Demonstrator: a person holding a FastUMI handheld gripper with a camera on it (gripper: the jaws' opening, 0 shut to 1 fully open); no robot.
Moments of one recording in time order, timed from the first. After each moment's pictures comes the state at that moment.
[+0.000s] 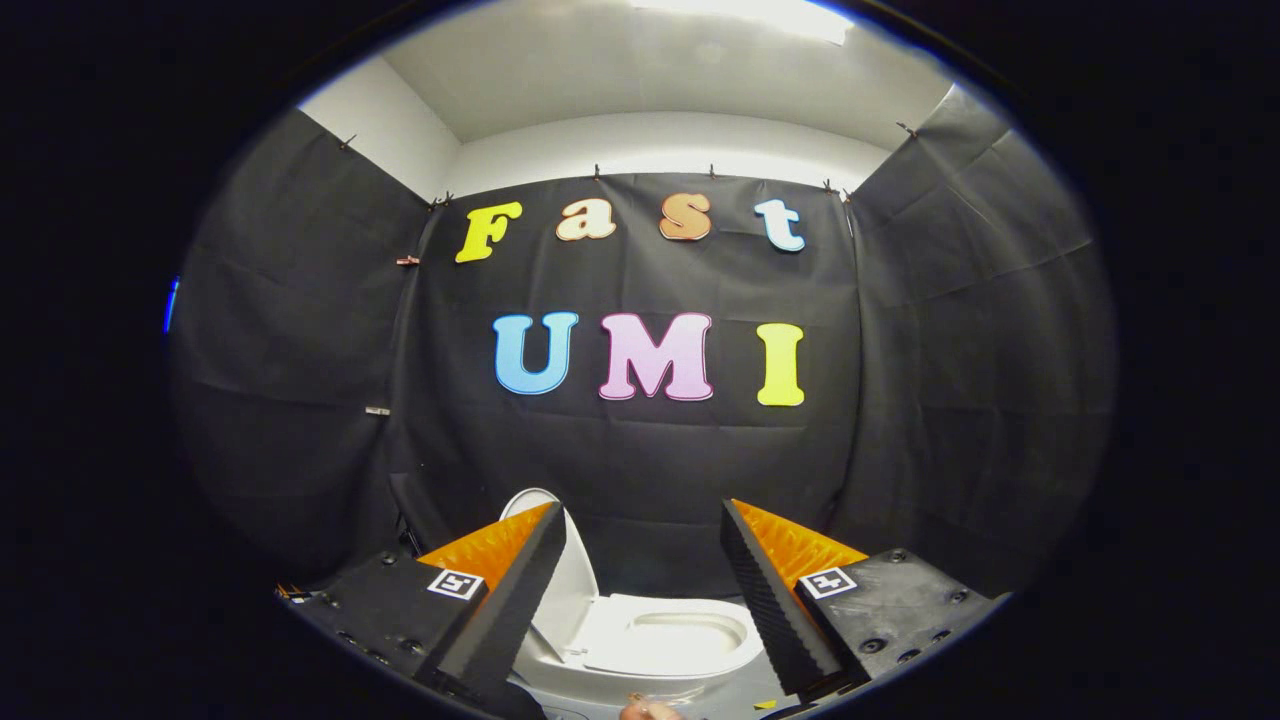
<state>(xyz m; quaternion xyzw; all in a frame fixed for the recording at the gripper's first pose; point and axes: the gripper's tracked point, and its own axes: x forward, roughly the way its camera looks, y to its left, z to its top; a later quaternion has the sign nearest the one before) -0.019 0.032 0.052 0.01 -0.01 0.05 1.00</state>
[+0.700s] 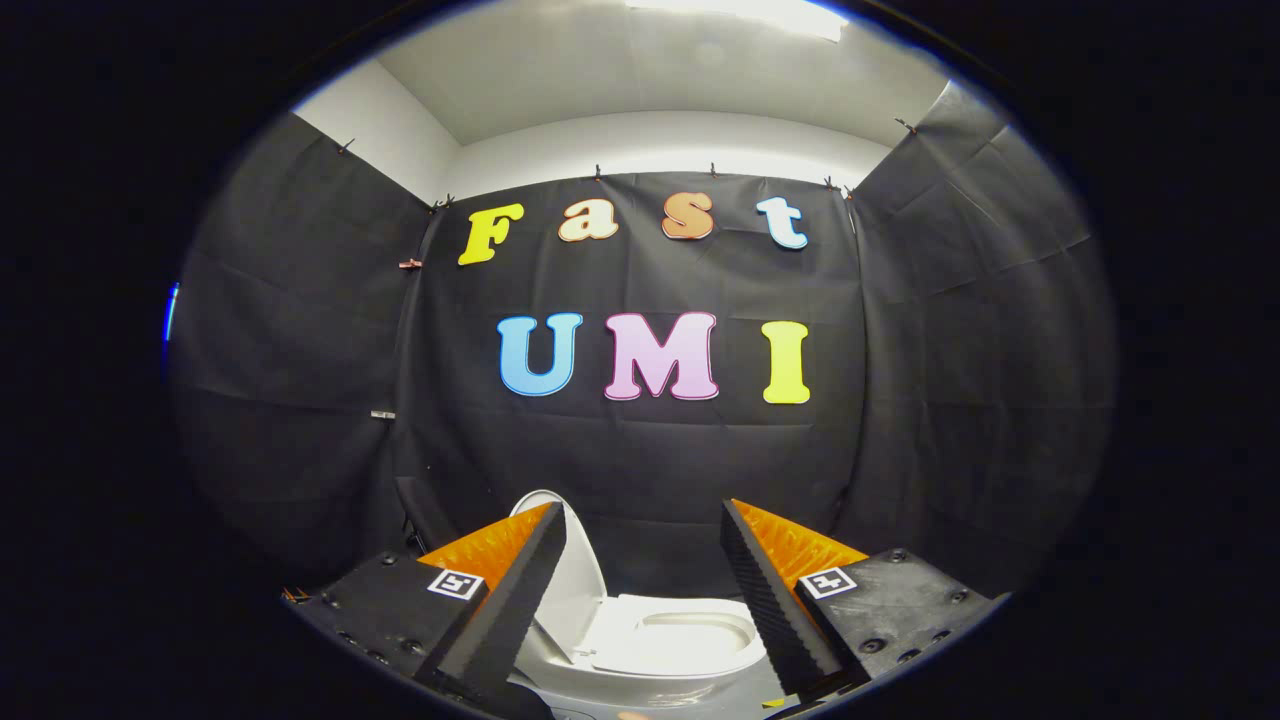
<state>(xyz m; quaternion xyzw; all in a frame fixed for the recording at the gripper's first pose) -0.018 0.040 0.054 0.01 -0.01 0.05 1.00</state>
